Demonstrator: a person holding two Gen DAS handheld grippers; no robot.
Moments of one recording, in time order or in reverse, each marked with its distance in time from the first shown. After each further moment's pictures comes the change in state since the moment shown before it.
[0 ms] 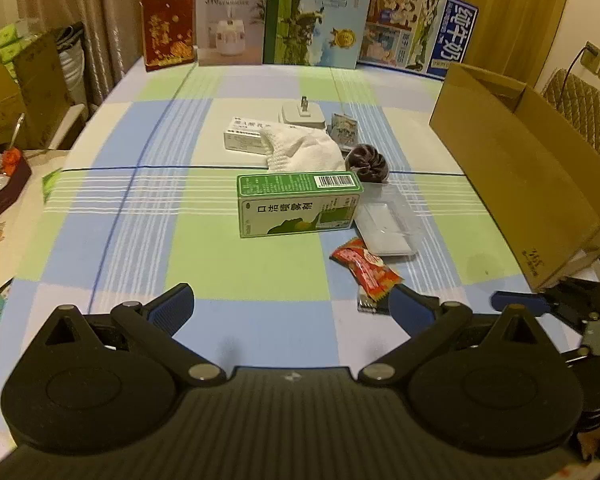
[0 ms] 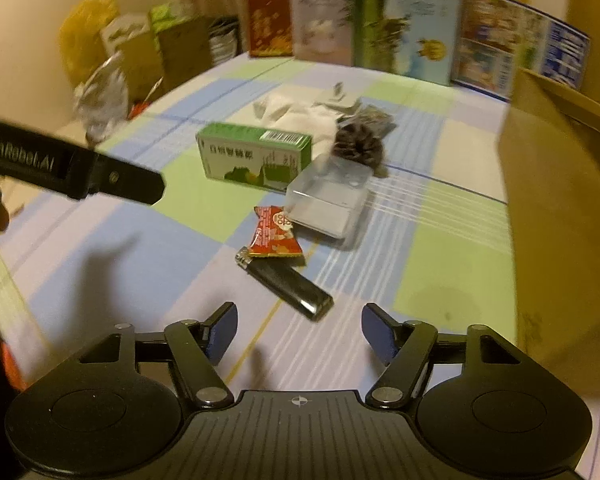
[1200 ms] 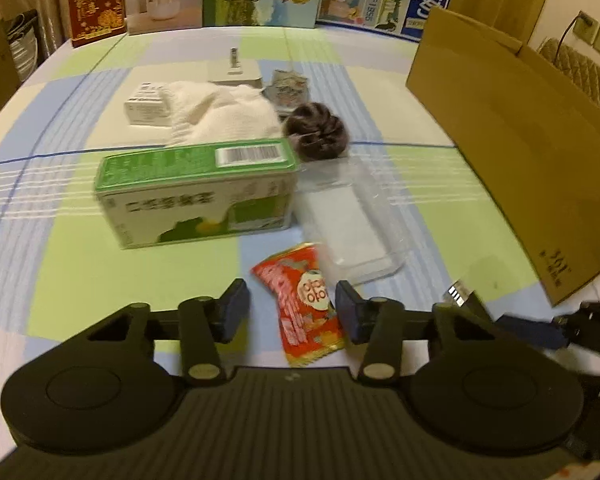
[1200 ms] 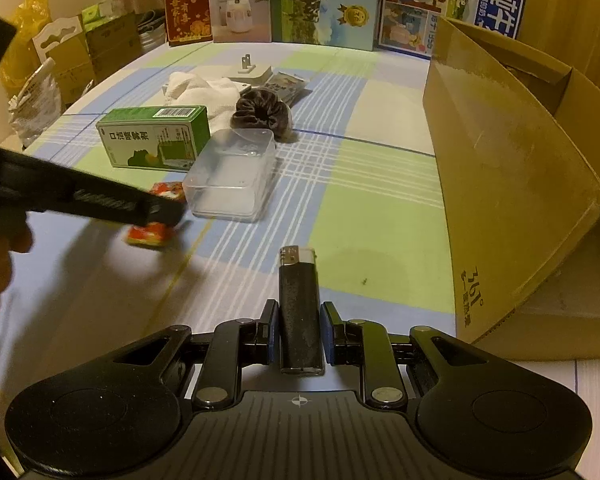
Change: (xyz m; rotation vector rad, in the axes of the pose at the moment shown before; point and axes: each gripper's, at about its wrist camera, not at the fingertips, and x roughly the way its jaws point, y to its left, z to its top) left arm 0.100 -0.048 0.003 0.044 0.057 -0.065; right arm 0.013 -0.047 -0.017 0.127 0.030 -0.170
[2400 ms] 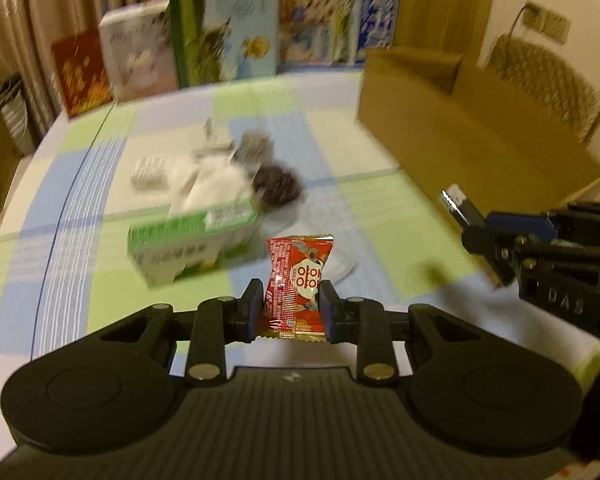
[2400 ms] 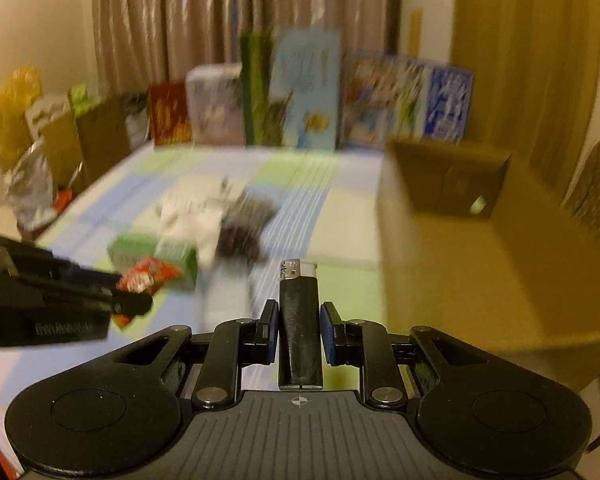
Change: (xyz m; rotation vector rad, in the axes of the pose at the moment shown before) left arm -0.091 -0.034 0.014 0.138 -0.105 -0.021; right arm -0.104 -0.015 0.044 0.064 -0.257 -0.065
